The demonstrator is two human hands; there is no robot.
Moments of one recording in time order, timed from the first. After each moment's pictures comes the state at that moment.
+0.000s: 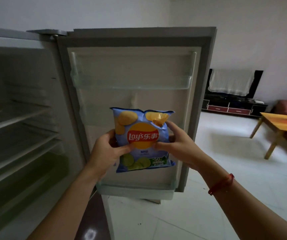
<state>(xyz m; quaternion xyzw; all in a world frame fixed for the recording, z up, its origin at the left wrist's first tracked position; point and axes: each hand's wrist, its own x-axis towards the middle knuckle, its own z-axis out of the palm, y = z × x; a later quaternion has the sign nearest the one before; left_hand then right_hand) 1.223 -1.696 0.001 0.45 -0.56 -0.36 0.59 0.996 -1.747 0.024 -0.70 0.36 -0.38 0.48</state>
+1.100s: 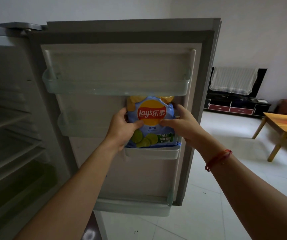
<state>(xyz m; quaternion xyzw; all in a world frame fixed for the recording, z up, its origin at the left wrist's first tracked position) 1.167 -1.833 0.045 0.46 -0.54 -0.33 0.62 0.977 -1.866 0.063 -0.63 0.42 -0.45 0.46</state>
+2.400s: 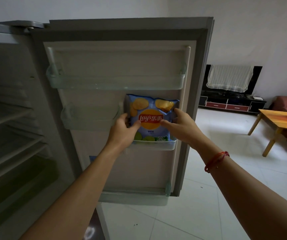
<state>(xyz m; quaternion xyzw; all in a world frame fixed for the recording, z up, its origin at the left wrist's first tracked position) 1.169 -1.812 0.018 0.56 -0.57 -0.26 0.54 0.968 -1.844 0.042 -0.71 0.53 -0.37 0.28</state>
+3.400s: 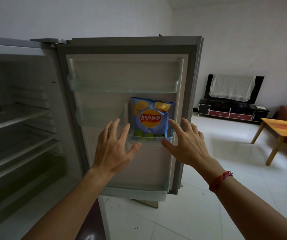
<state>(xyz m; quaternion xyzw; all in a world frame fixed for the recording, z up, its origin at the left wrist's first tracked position) 1.178 -1.703 -0.001 0.65 -0.68 0.18 0.30 0.942 -1.767 0.012 -0.78 0.57 -0.23 -0.04</state>
